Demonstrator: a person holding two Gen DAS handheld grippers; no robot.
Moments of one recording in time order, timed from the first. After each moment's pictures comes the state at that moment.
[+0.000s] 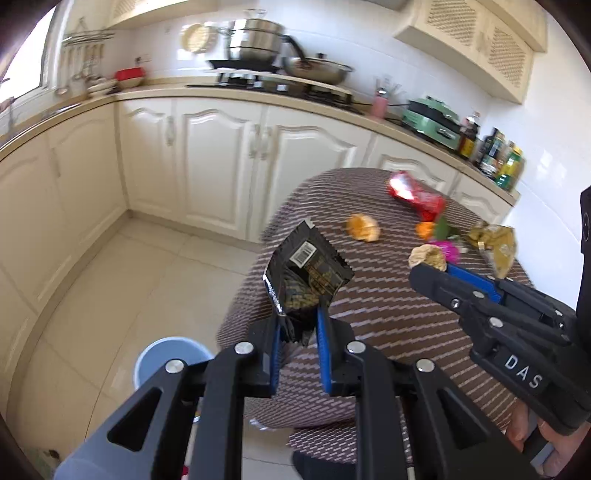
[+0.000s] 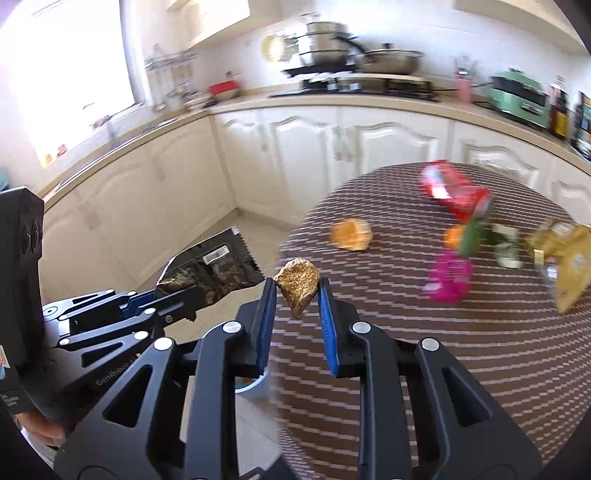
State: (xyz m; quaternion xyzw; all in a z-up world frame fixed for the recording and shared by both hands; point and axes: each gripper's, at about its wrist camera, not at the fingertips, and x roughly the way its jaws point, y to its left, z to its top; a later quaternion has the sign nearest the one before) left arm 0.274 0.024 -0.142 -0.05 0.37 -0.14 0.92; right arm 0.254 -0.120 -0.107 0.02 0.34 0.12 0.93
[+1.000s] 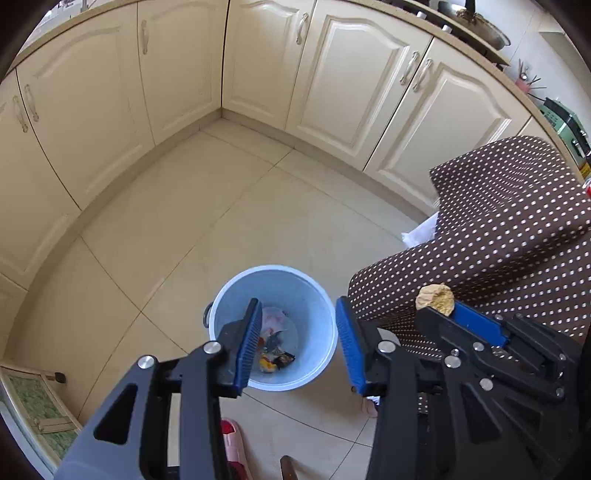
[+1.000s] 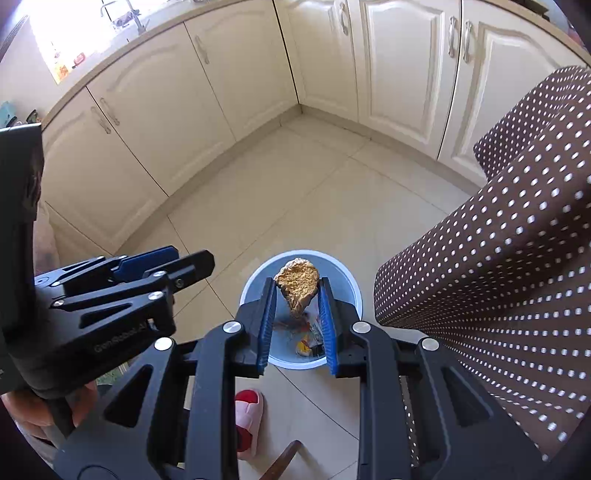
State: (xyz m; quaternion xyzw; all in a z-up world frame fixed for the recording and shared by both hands) left arm 0.369 0.200 -0.321 -0.12 0.51 0.00 0.85; right arm 0.374 0.075 -0.302 -0.01 0.50 0.22 0.84
